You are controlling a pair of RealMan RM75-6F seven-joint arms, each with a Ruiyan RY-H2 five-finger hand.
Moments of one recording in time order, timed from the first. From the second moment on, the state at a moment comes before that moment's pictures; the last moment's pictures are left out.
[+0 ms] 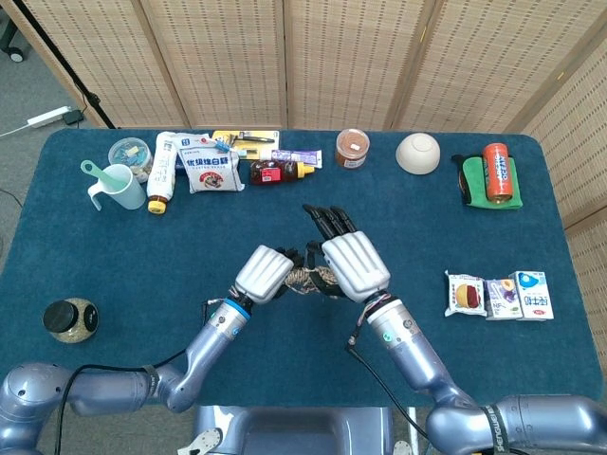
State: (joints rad) left arm -0.92 -1.82 -0.16 -1.36 1.15 1.07 0.48; right arm 0.86 -1.37 0.33 -2.03 -0.88 1.17 -0.58
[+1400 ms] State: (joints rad) left arm -0.87 -1.70 -0.27 -1.59 1.21 1.12 0.37; right arm 0.89 -1.45 0.24 -1.63 -0.80 0.78 -0.16
